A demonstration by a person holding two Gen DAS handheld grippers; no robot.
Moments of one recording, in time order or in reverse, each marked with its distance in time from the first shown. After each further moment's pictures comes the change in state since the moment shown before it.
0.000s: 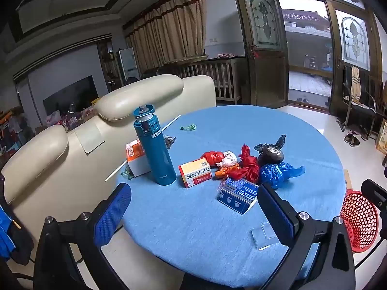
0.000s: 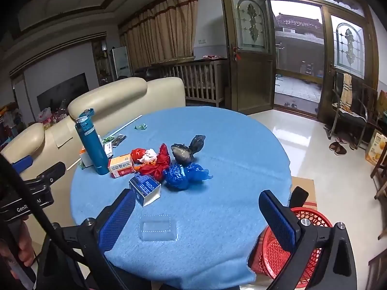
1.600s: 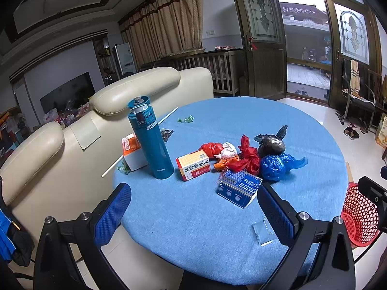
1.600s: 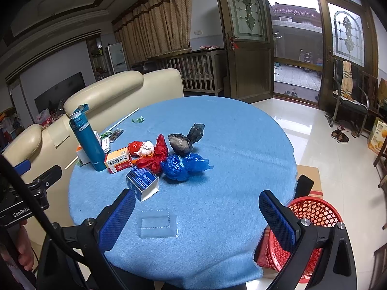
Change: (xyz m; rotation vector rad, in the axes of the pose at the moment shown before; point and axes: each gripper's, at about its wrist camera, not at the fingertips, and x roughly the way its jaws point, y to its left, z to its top) left arm 0.013 -0.004 -0.005 0.021 0.047 -0.010; right arm 0.019 -0.008 -0.008 0.044 0.078 0.007
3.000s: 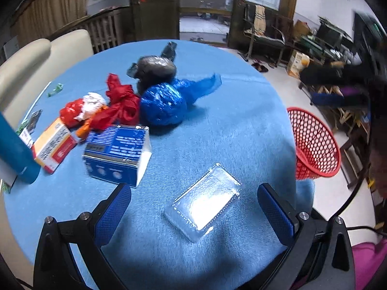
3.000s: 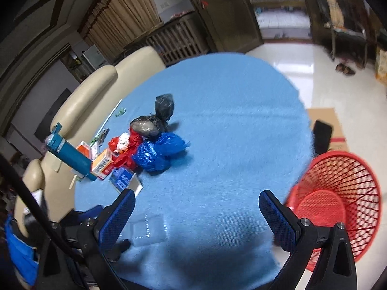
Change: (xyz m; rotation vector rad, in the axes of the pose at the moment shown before) left arm 0.128 -0.102 -0.053 0.336 0.273 -0.623; right arm 0.104 -0.082 -0.002 0.305 0.215 0.132
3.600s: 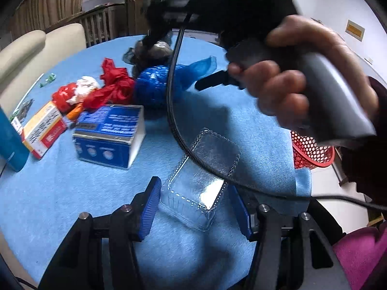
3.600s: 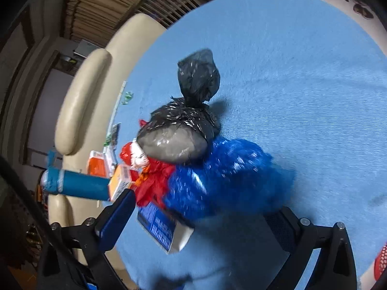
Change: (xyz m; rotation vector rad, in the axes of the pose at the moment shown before) left arm -0.008 0.011 -0.028 -0.023 -0.014 -0.053; right arm 0.172 0.056 0.053 0.212 0.274 0.130
